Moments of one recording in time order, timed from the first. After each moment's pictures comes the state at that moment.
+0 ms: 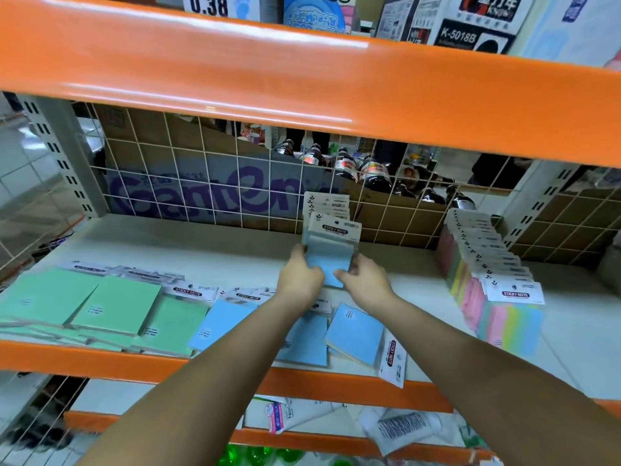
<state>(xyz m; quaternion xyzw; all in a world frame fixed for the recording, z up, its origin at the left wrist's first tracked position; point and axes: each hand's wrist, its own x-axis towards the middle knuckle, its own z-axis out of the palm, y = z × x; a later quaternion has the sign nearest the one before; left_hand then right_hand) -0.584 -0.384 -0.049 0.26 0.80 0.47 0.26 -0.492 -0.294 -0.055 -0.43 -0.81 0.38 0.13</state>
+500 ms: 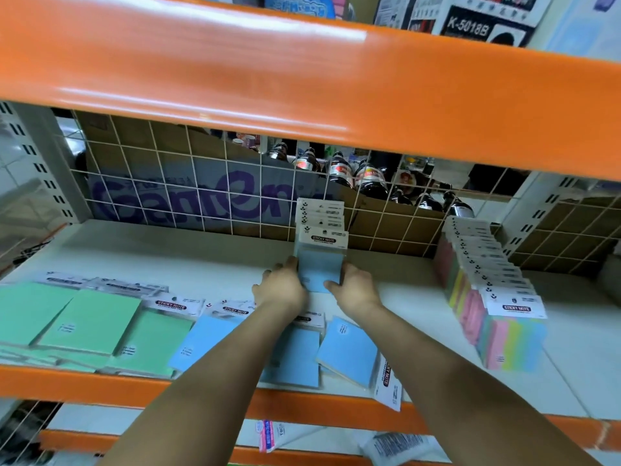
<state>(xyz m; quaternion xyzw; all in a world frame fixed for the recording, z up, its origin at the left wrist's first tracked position) -0.608 -0.367 -0.073 0.33 0.91 0.21 0.16 -0.516 -0.272 -0.081 -0.46 -0.83 0.32 0.09</state>
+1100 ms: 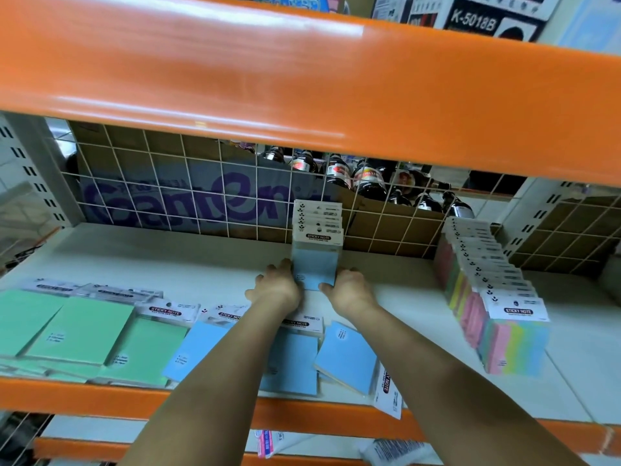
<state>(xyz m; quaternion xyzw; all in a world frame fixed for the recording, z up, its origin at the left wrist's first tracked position) -0.622 -0.354 -0.077 0.29 0.92 0.18 0.20 -0.530 -0.268 -0.079 -0.49 -0.84 0.24 0.01</state>
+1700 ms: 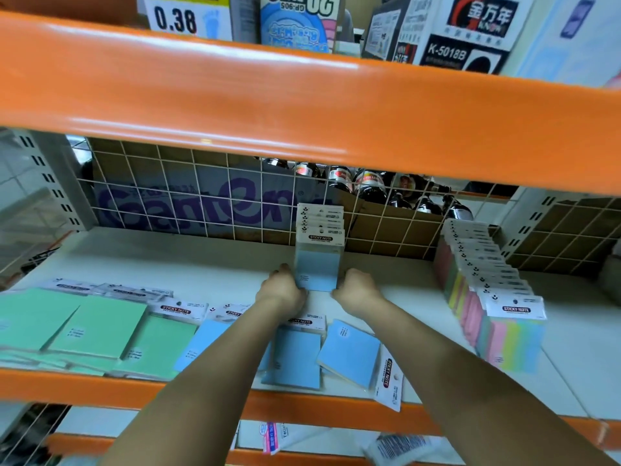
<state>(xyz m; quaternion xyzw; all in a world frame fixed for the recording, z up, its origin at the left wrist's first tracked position) -0.620 -0.369 -0.069 0.32 0.89 0.22 0.24 -0.516 -0.269 -0.066 -0.48 -0.83 0.30 0.00</state>
